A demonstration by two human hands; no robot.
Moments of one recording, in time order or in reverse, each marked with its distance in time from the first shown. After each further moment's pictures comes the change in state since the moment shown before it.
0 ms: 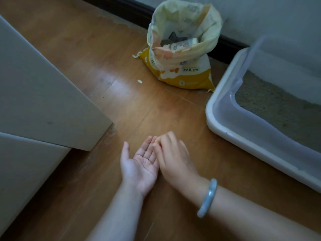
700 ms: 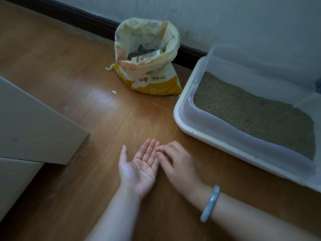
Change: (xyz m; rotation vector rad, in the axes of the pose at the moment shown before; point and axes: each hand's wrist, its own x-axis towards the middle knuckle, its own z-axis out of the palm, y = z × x) left_hand -0.007 -0.042 0.031 0.040 -0.084 -0.095; right_hand -0.034 0.051 -0.045 0.270 0.080 0.088
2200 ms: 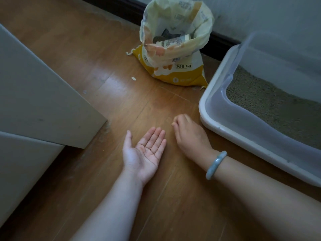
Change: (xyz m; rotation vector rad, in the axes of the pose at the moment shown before) left_hand 0.009 0.035 -0.016 0.044 0.015 0.051; right_hand 0.065 0.006 0.016 -0.415 -0.231 -0.030
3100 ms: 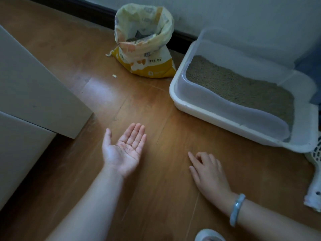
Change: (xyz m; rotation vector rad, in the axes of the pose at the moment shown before) left_hand -0.056 -0.015 -0.012 0.056 -0.042 0.044; right_hand -0.199 0.050 0.009 -0.252 0.008 0.166
